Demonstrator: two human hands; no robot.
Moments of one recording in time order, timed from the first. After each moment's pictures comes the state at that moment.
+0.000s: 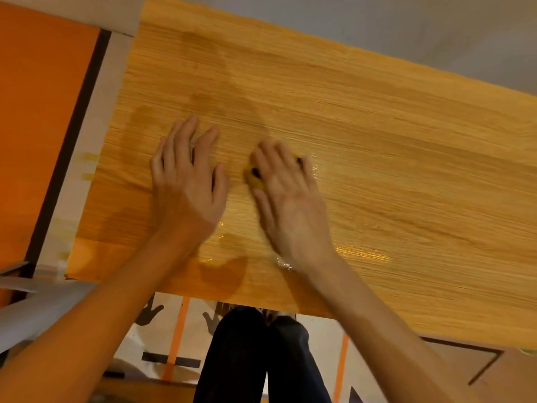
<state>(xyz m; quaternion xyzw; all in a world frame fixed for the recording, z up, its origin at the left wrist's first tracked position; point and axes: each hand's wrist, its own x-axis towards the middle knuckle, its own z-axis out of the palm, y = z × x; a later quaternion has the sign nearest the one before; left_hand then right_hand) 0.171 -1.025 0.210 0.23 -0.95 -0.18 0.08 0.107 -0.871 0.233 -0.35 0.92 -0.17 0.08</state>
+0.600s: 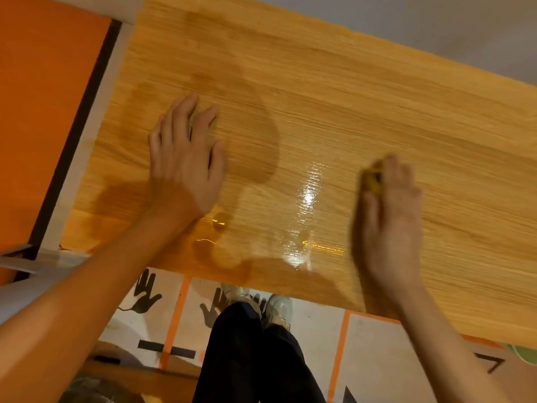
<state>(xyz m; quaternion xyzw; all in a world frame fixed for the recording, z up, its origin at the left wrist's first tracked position) 0.169 -1.024 0.214 0.24 -0.95 -0.18 0.07 0.092 -0.759 0.239 -0.15 0.96 -0.22 0.07</state>
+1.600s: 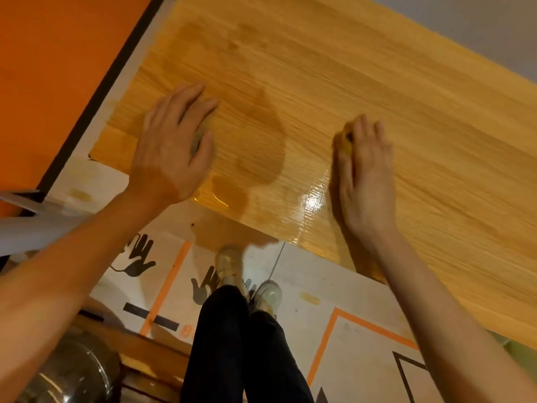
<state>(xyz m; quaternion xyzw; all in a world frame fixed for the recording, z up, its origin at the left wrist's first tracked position) 0.258 -1.024 0.212 0.23 -0.94 -0.21 0.11 0.104 -0.797 0.239 -0.29 0.93 -0.21 0.11</state>
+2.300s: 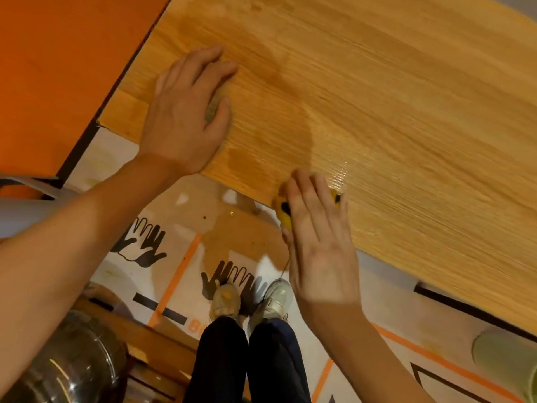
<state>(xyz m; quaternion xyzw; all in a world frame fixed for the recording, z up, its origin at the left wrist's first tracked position) 0.258 -1.025 0.205 0.23 -0.95 -0.19 0.13 0.241 -0.778 0.230 -0.42 0.88 -0.21 0.11</state>
